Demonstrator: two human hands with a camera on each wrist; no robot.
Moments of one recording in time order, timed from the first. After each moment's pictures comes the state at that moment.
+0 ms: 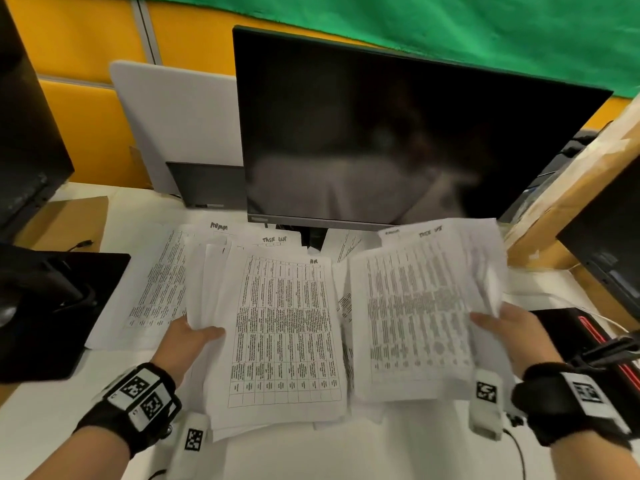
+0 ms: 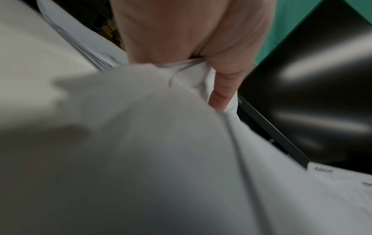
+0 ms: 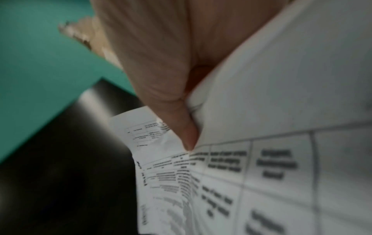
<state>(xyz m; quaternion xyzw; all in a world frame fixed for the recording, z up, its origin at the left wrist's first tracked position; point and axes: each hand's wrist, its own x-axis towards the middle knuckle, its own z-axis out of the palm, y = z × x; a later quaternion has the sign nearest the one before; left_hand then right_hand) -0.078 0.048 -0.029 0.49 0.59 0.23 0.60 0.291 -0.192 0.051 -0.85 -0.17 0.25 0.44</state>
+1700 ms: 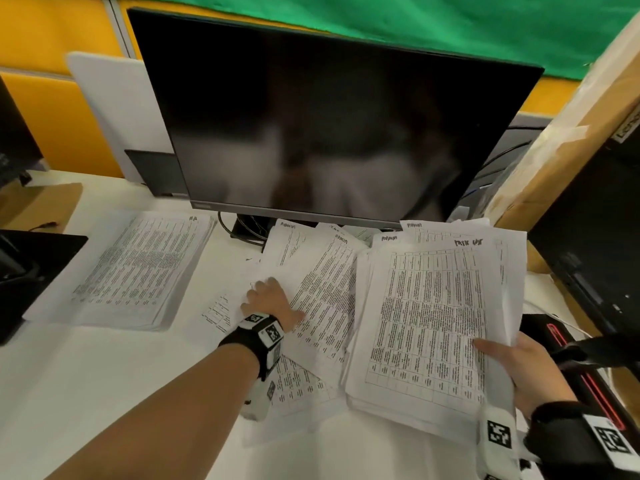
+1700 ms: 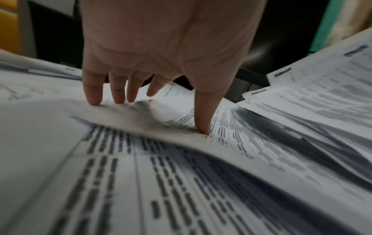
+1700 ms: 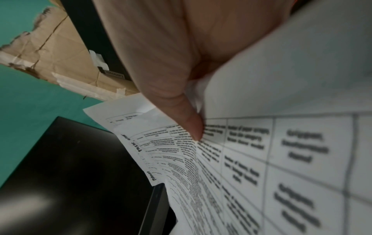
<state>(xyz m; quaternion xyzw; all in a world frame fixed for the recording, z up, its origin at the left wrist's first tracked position) 0.153 -0.028 -0.037 0.76 0.60 -0.10 0.21 0.386 -0.279 0.039 -0.78 -0.11 0.35 0.50</state>
